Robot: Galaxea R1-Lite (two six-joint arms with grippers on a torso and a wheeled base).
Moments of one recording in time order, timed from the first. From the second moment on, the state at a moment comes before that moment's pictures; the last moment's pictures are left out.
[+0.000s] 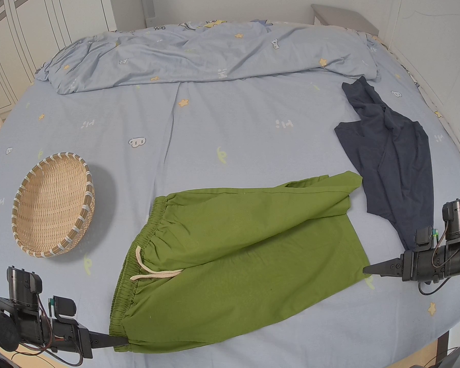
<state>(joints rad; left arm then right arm) 0.07 1.52 -0.02 -0.53 -0.84 -0.05 0.01 1.57 -0.43 -0.26 0.65 0.21</state>
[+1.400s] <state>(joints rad) 0.06 1.54 -0.02 -0.53 -0.85 -0.04 -0.03 1.94 -0.33 -0.79 0.87 0.29</state>
